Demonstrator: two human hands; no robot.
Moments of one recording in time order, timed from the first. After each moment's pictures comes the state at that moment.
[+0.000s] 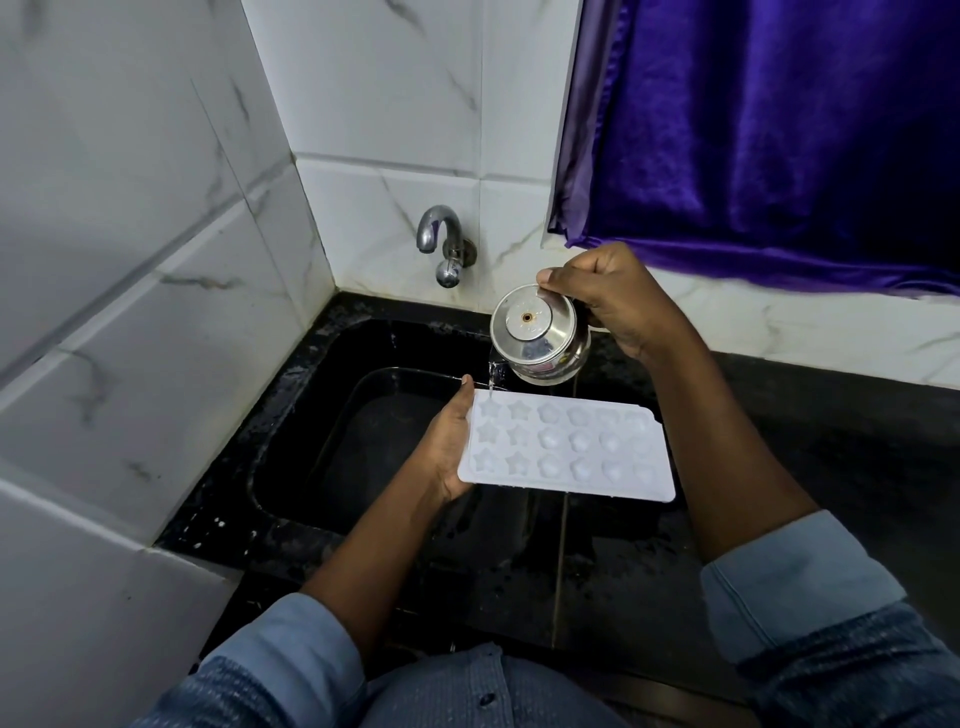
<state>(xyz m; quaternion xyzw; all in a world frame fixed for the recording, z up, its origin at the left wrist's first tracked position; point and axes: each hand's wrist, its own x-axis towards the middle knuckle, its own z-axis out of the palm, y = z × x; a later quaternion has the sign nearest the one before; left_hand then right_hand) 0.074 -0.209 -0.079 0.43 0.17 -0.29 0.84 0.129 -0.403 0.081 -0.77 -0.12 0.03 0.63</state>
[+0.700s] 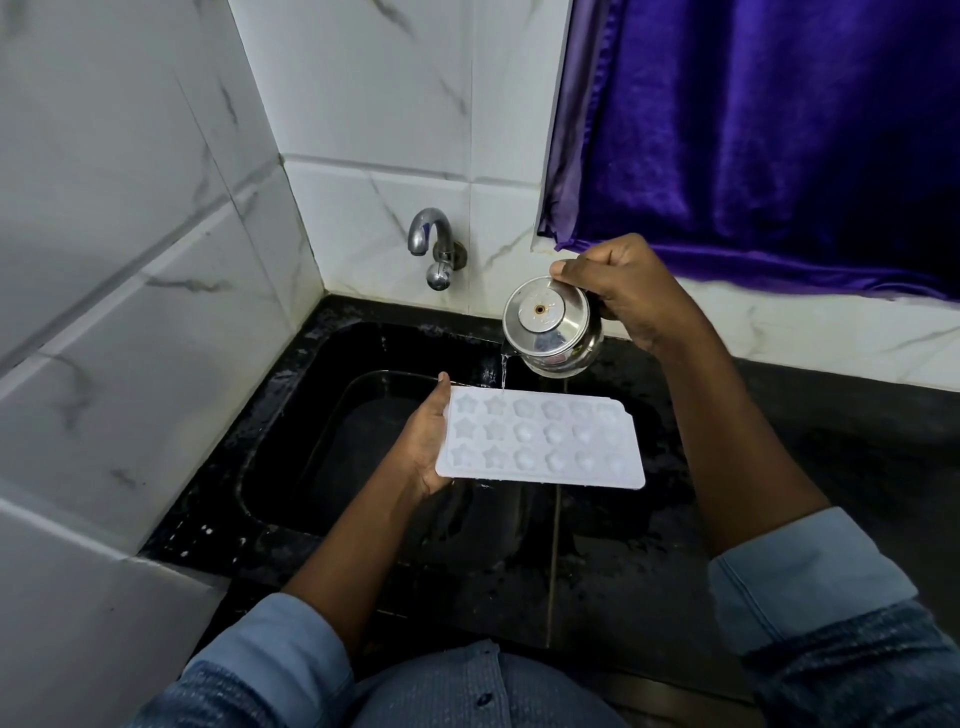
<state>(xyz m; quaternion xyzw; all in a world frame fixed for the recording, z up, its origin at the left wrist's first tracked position) 0.079 -0.194 -0.073 0.44 0.18 -0.27 0.84 0.129 -0.419 0.092 -0.78 -0.10 0.01 0.62</state>
